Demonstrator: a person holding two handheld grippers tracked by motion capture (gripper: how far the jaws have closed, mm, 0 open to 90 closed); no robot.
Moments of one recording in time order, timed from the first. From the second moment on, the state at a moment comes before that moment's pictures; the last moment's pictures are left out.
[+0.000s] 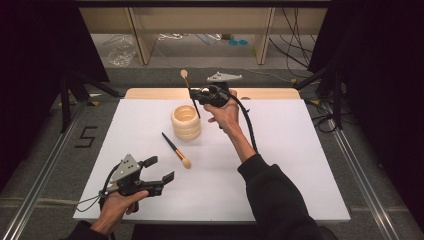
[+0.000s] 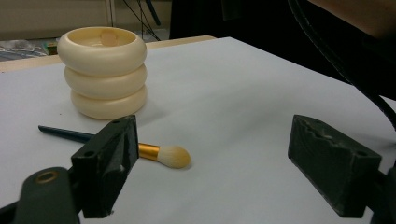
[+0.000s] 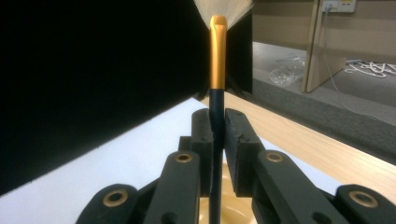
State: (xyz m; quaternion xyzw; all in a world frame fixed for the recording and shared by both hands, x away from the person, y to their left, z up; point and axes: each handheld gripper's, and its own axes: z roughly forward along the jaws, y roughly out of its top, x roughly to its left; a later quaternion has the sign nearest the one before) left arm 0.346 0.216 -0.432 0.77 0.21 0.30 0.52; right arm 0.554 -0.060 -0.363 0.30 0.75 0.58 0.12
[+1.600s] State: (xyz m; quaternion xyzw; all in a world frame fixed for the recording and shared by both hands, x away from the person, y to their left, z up) left arm 0.325 0.196 -0.443 0.71 0.36 0.18 0.58; right arm 0.579 -0.035 -0.392 0.33 0.74 0.58 0.13
